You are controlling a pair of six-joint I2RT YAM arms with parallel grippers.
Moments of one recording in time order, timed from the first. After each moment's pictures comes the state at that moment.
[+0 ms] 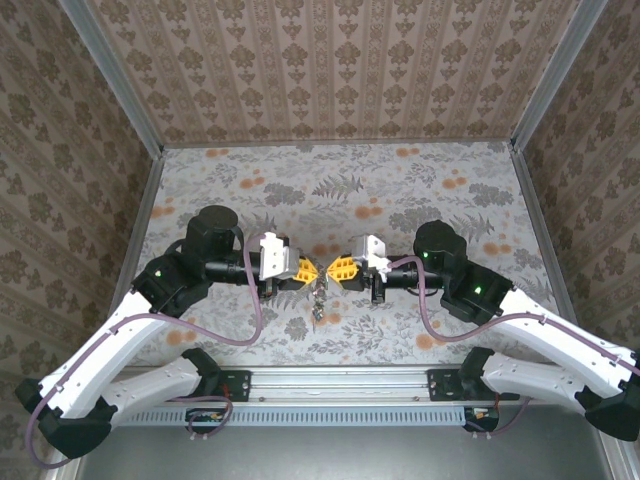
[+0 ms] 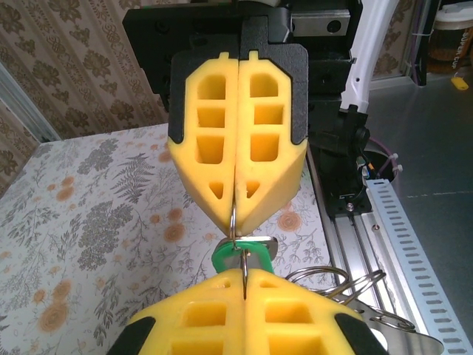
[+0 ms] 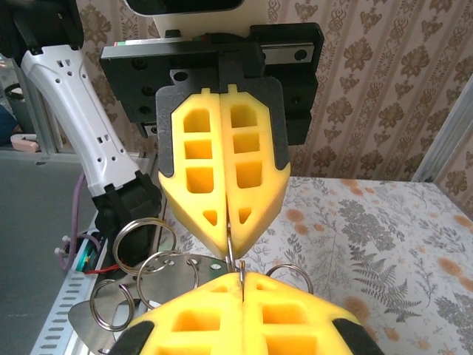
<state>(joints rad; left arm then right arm) -0.79 0.90 1.09 -0.63 0.76 0.51 0.85 0.94 0.91 -0.14 -0.53 -0.25</state>
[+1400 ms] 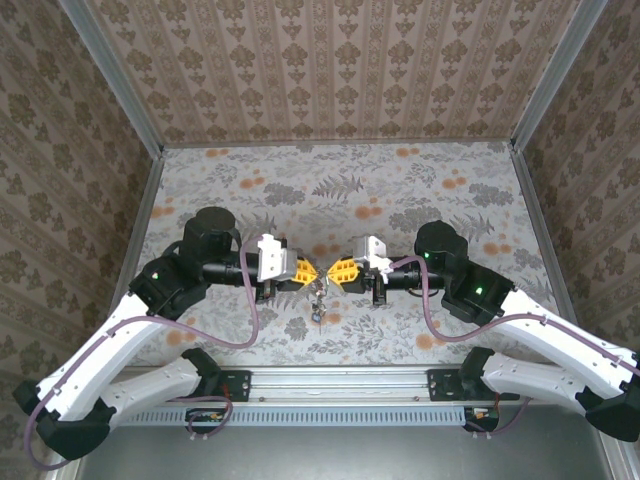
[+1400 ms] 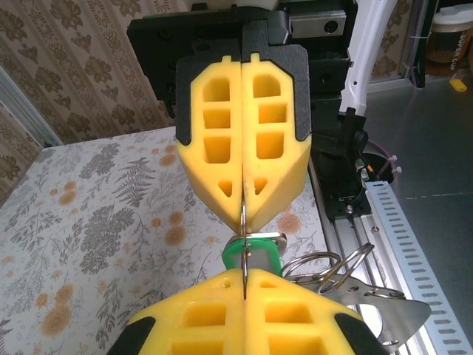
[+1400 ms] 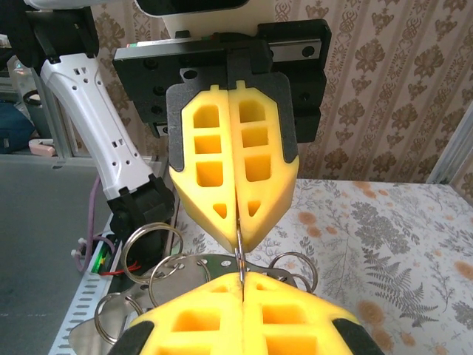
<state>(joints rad) -0.80 0.89 1.09 -0.63 0.75 0.51 0.85 0.93 0.91 -0.14 -0.56 -0.23</state>
